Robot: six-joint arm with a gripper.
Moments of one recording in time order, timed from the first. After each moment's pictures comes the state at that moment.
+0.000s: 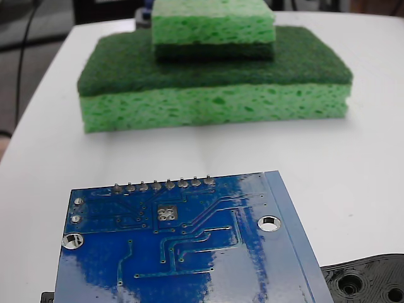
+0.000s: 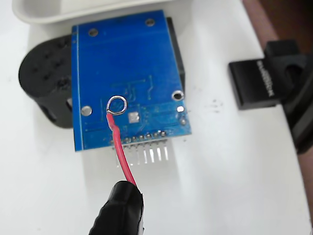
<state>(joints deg) 15.9 128.2 134.1 38.8 -5.7 2.5</state>
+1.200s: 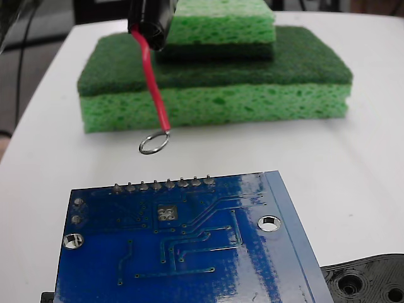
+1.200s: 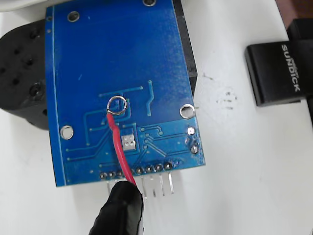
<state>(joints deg) 14.4 108.3 117.6 44.9 -2.2 4.1</state>
